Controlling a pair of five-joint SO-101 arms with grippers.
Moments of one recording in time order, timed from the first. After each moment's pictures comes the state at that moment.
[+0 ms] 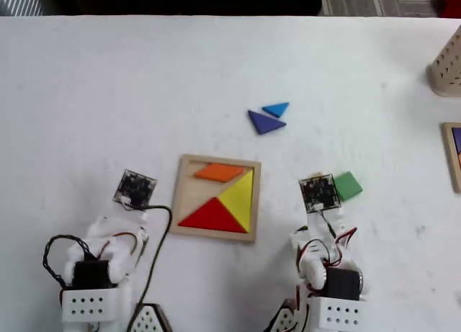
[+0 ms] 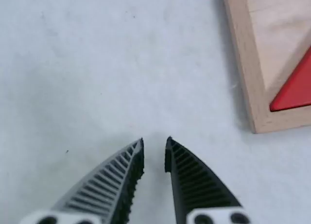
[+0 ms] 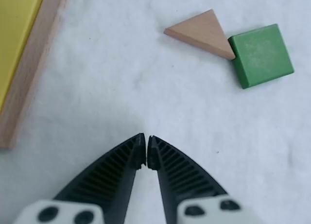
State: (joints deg) left arm -8.7 -96.2 97.6 69.7 -21.8; right arm 1.6 -102.9 96.4 73.2 19.0
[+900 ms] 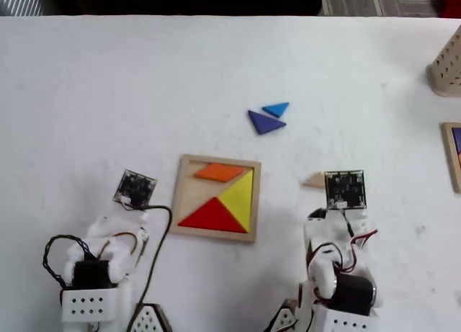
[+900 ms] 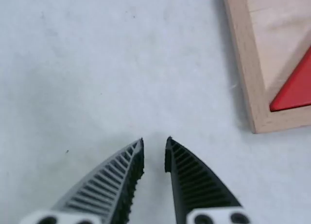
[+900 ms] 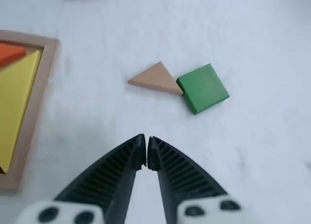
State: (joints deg) left arm -8.7 -96.2 97.6 69.7 -21.8; right arm 6.2 -103.3 82.2 75.3 14.6
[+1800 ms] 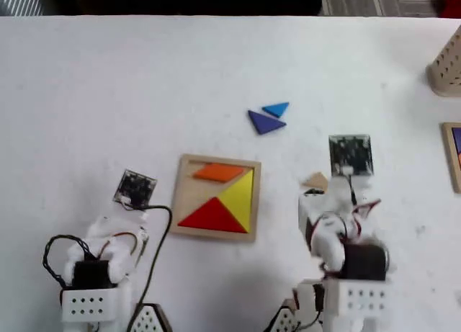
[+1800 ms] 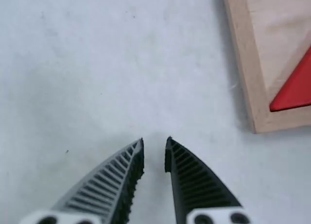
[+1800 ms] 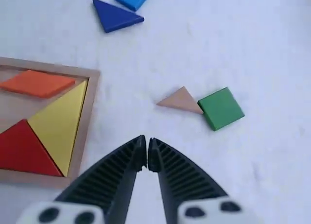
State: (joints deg) left arm -8.7 -96.2 97.6 69.7 -21.8; right arm -1.8 -70.0 57.1 75.3 6.2
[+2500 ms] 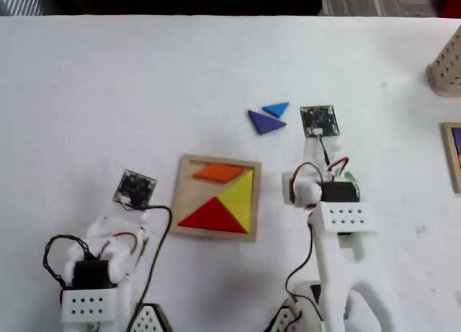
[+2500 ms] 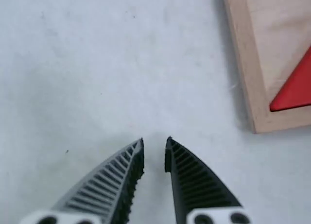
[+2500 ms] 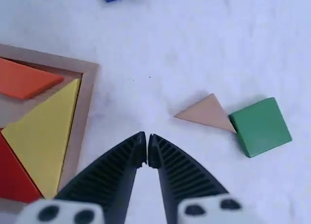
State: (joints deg) left arm -8.7 -96.2 97.6 69.7 -21.8; right arm -4.0 -36.4 57.5 50.4 5.9
